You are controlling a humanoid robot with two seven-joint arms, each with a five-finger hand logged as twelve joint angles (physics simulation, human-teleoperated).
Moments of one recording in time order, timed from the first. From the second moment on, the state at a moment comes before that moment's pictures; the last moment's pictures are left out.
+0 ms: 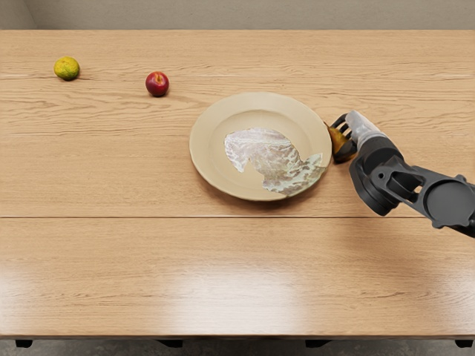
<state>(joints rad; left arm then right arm) -0.05 0.00 -0.05 -0.33 -0.06 0.05 0.13 0.99 -0.37 0.20 1.11 -1.05 -0.45 -0.61</state>
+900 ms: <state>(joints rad) -0.05 0.00 -0.05 -0.33 -0.06 0.05 0.13 1.10 -0.42 0.21 1.11 -0.98 -0.35 -0.61</state>
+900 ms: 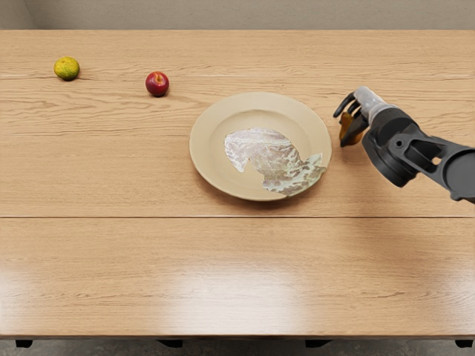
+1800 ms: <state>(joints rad) -0.05 0.00 -0.05 -0.33 -0.06 0.05 0.13 1.20 -0.29 0.26 1.12 -0.90 -0.16 -0.61</state>
